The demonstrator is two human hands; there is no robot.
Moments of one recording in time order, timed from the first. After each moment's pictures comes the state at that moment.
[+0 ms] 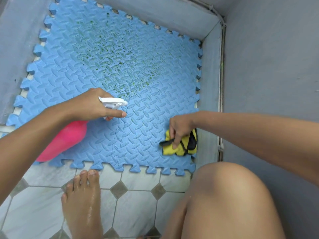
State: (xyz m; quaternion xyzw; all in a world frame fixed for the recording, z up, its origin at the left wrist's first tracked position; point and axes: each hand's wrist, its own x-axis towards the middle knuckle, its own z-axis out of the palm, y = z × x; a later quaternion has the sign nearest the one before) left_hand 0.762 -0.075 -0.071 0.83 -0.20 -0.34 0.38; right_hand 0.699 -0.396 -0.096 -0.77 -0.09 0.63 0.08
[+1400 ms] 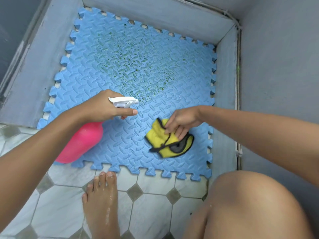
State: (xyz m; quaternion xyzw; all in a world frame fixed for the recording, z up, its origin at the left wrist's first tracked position) left_hand 0.763 -0.058 -0.059 0.81 -0.17 -0.34 0.45; right_hand 0.725 -0.357 -0.088 -0.68 0.13 0.62 0.37
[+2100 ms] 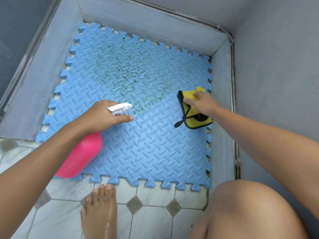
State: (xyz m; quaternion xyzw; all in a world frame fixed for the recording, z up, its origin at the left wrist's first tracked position) left_hand 0.772 -0.056 -0.076 0.87 -0.11 -0.28 0.40; right_hand 0.765 -0.433 -0.091 -0.90 0.28 0.22 0.27
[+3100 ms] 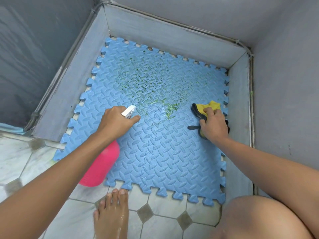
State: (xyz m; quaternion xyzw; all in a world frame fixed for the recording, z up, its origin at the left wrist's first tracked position) left_hand 0.762 -0.060 -0.064 0.93 0.05 -0.16 0.32; right_hand 0.729 -0.409 -0.130 -0.98 0.17 0.06 0.11
